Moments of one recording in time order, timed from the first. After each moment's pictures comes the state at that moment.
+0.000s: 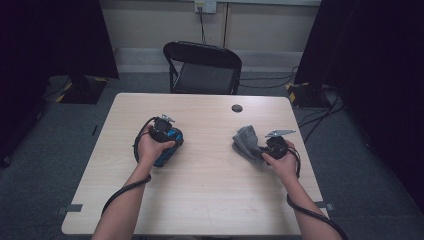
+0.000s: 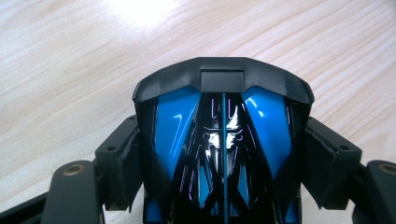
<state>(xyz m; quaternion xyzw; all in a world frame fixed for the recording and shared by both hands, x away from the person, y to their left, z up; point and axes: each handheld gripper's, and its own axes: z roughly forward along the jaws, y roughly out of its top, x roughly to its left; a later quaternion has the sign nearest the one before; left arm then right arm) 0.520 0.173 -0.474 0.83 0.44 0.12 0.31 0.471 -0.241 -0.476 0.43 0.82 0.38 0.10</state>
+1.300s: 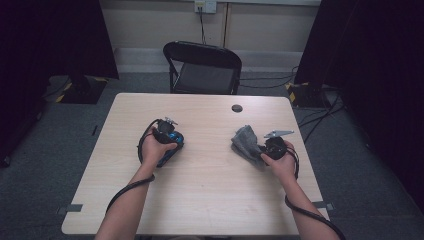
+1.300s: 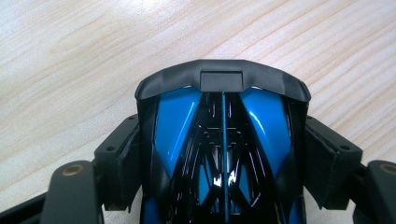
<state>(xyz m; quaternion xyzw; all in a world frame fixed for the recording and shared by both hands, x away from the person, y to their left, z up) 0.525 0.168 -0.488 0.84 0.44 0.12 0.27 0.471 -0.240 -0.480 0.43 0.82 0.36 0.12</state>
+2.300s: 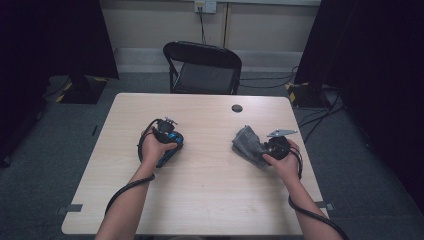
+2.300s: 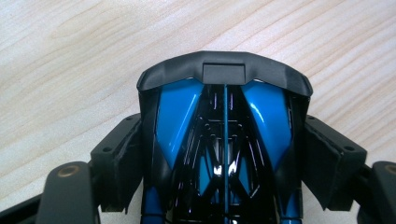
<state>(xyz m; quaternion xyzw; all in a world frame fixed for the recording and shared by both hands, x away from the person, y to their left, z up) 0.525 0.168 -0.483 0.85 0.46 0.11 0.25 0.469 -0.247 -0.472 0.43 0.81 0.36 0.16</state>
